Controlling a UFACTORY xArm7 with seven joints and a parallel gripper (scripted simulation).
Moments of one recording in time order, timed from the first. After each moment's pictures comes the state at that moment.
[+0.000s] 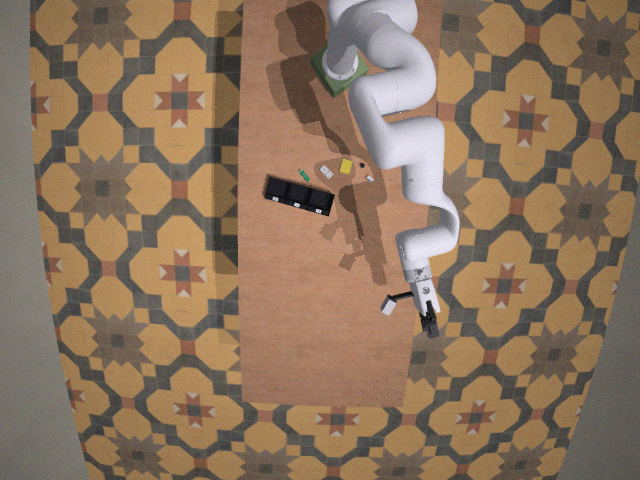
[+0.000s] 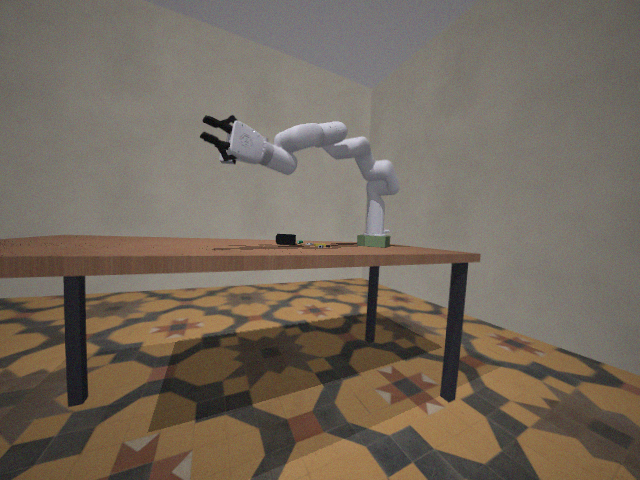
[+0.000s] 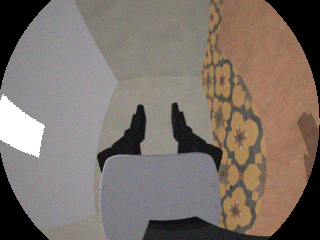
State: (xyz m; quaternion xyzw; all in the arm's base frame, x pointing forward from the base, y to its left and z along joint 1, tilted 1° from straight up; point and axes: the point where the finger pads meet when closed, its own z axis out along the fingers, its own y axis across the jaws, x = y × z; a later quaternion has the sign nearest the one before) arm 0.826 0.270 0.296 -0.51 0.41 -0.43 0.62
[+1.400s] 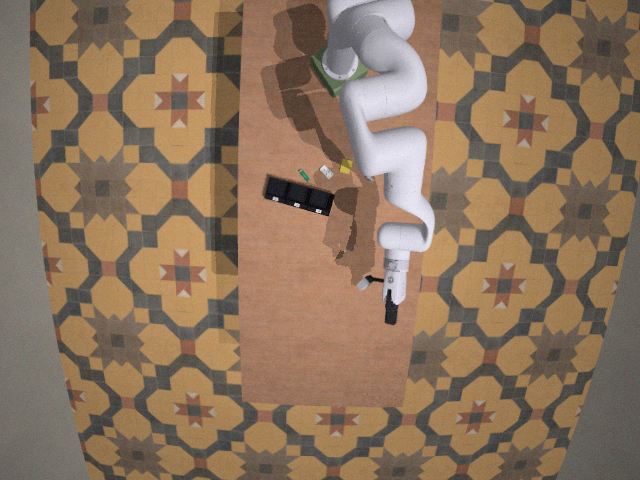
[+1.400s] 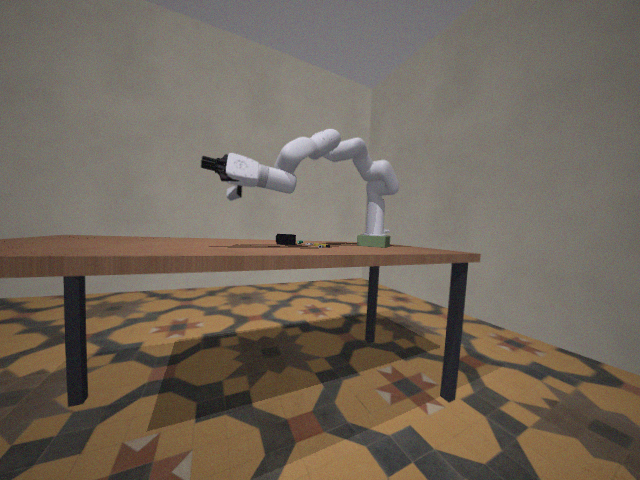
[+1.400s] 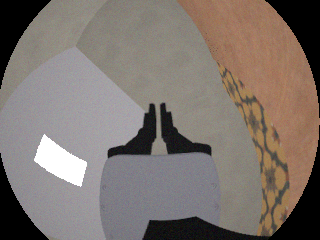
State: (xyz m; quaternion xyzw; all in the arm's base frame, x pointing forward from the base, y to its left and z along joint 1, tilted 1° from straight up) arm 0.829 0.177 0.226 -0.30 0.59 -0.37 0.65
